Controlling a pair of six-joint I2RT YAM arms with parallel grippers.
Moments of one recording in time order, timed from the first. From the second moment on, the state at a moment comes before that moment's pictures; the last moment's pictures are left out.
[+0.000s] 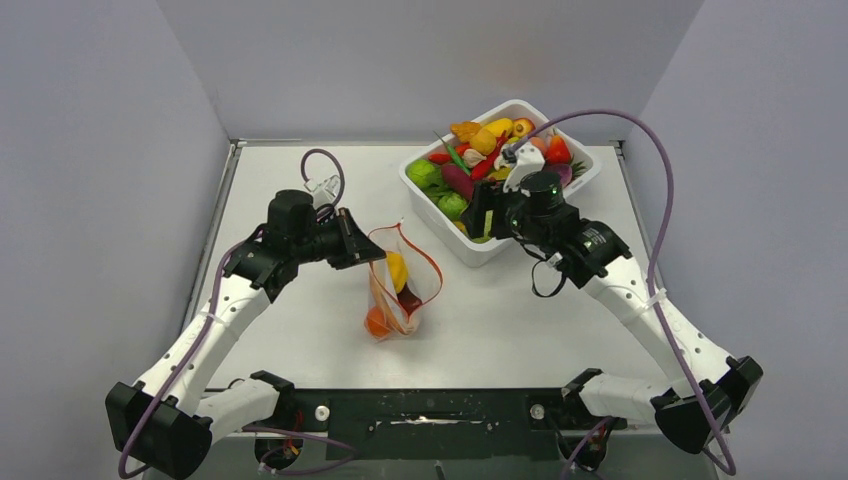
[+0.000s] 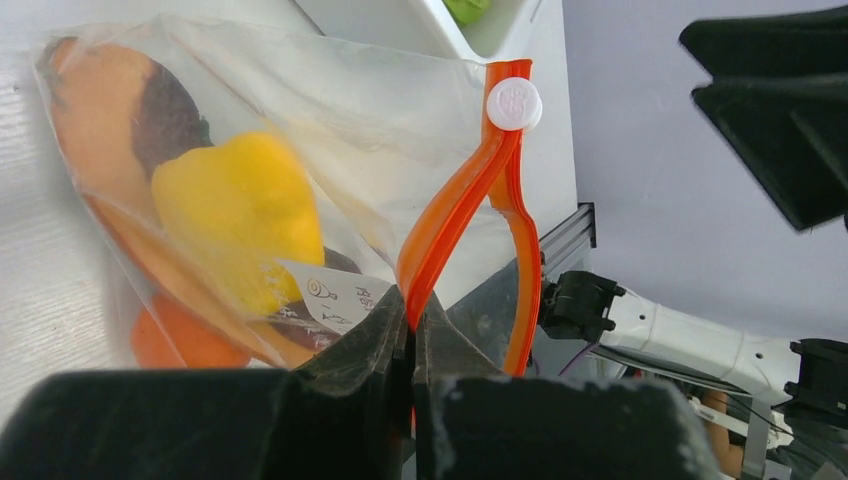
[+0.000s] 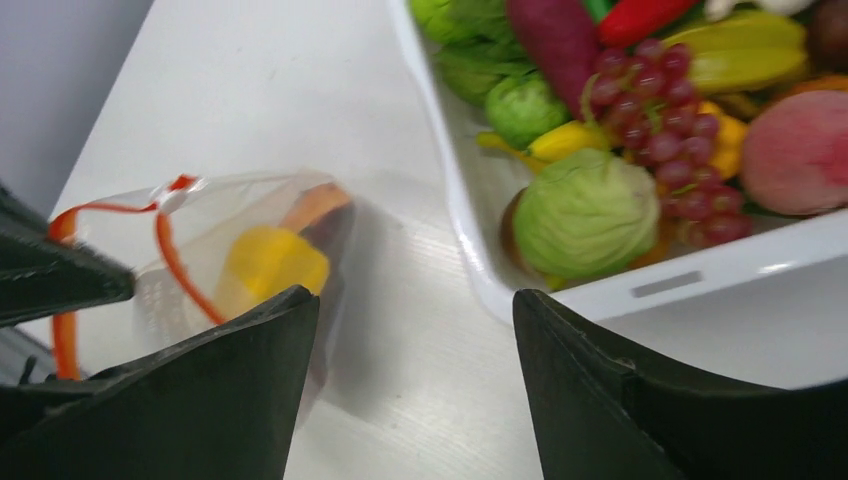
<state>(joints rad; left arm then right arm) -0.40 1.09 1.00 -0.49 0.48 -0.75 0.64 1.18 1.24 -0.54 0.06 0.37</state>
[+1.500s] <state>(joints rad) -0.40 1.00 0.93 -0.41 0.54 -0.80 0.02 1.59 1.33 -0.35 0.16 0.24</state>
